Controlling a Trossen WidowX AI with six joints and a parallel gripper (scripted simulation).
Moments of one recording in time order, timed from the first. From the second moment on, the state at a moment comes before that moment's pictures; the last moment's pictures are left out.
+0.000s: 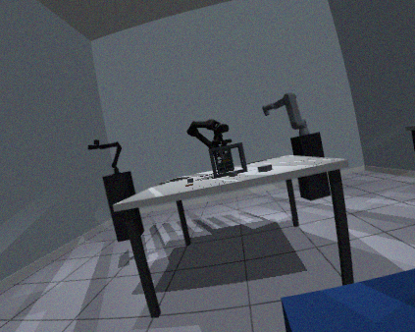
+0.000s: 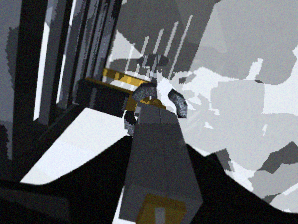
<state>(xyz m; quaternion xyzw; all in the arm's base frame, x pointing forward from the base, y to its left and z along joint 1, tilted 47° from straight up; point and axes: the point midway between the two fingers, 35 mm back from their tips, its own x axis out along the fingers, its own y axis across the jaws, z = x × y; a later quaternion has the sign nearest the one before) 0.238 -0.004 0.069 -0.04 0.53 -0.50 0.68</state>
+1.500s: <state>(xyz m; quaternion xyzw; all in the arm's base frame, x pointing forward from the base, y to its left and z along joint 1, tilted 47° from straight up) 0.217 -0.072 0.143 -0.25 0.66 -0.31 0.64</state>
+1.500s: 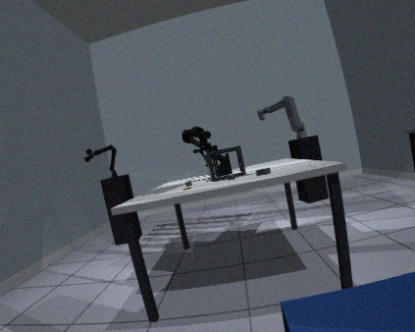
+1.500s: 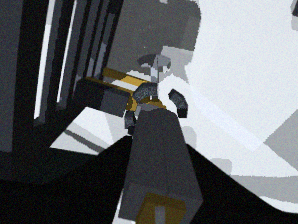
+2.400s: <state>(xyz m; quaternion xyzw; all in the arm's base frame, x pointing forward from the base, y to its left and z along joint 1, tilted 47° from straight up) 0.221 -0.086 0.158 -0.29 0.68 -0.26 0.62</state>
